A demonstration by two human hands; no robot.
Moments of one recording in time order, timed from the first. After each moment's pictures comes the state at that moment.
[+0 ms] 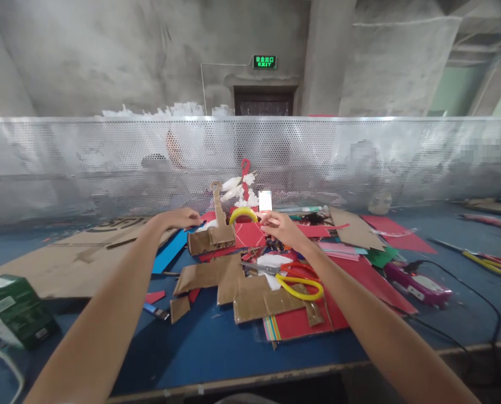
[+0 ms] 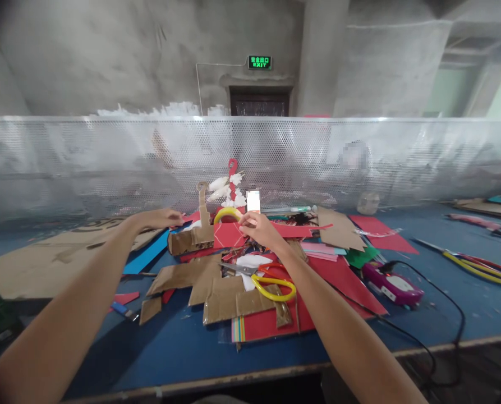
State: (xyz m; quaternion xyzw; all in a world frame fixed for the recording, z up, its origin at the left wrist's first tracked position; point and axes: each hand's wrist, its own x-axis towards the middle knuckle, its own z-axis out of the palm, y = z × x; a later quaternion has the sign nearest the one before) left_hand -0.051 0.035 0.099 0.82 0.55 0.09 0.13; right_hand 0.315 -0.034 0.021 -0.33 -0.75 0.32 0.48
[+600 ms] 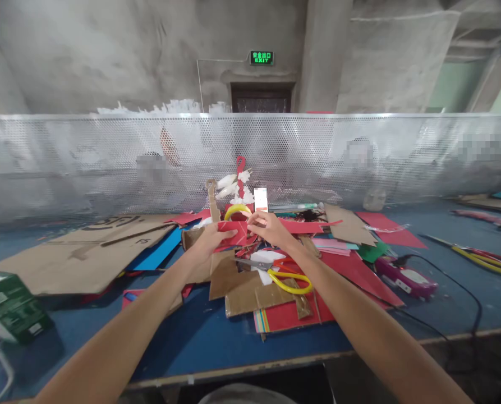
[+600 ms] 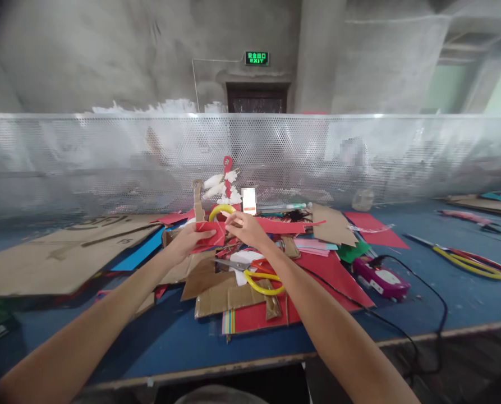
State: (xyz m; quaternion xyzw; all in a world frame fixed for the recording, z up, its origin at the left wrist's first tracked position) left_hand 0.081 -0.048 0.023 0.58 0.41 0.47 0.52; right_hand 0.298 -0.052 0.028 -0.31 -0.76 0.31 0.47
